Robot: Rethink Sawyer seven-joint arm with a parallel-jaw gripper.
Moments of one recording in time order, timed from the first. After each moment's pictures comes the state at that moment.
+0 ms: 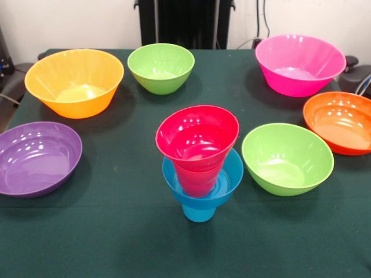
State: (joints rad) arm -0.06 -1.03 -0.34 2.08 0.05 0.04 1.87
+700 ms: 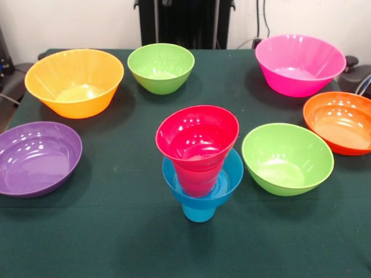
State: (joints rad) arm -0.17 -1.02 -0.29 2.22 -0.11 -0.12 1.87
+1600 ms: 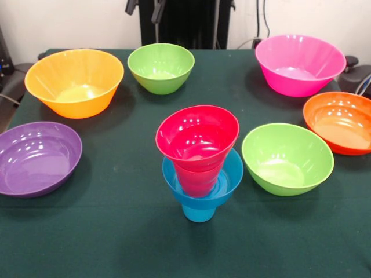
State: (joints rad) arm -0.27 -0.87 -0.28 2.27 -0.24 -0.39 1.87
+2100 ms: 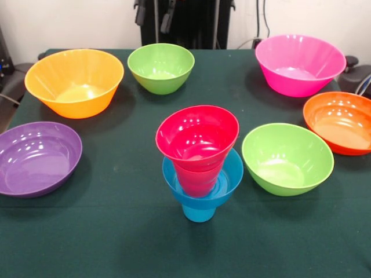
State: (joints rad) arm -0.26 -0.81 -0.25 2.27 -0.24 -0.40 1.87
